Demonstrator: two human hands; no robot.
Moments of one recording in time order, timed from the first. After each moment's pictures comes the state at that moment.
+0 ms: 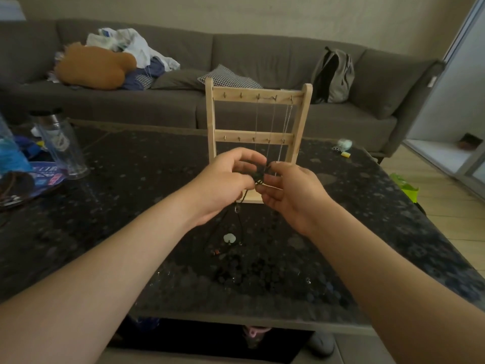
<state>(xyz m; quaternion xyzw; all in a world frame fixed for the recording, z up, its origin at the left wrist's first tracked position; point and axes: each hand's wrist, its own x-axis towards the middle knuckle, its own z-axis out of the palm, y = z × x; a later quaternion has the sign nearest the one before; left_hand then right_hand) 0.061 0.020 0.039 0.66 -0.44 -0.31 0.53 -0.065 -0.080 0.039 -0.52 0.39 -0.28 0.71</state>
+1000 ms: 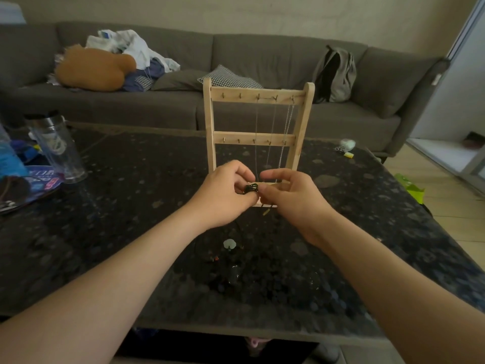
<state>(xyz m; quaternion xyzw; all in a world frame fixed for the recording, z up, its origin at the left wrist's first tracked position) 0.076 0.004 0.011 0.74 -0.49 -0.17 0.42 -0.069 -0.100 0.015 -0.71 0.34 -0.24 0.57</state>
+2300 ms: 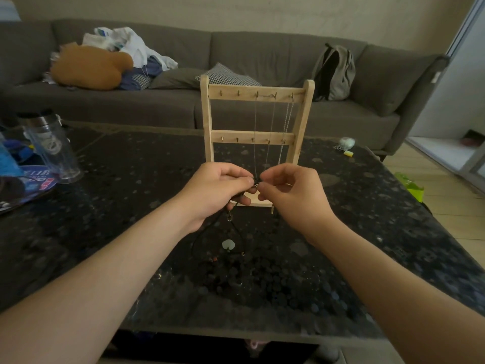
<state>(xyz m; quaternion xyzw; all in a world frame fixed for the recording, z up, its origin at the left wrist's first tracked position) 0.081 0.008 0.019 0.69 -0.39 -0.31 0.52 -0.071 -0.100 0.011 -0.78 0.31 -0.32 0.44</state>
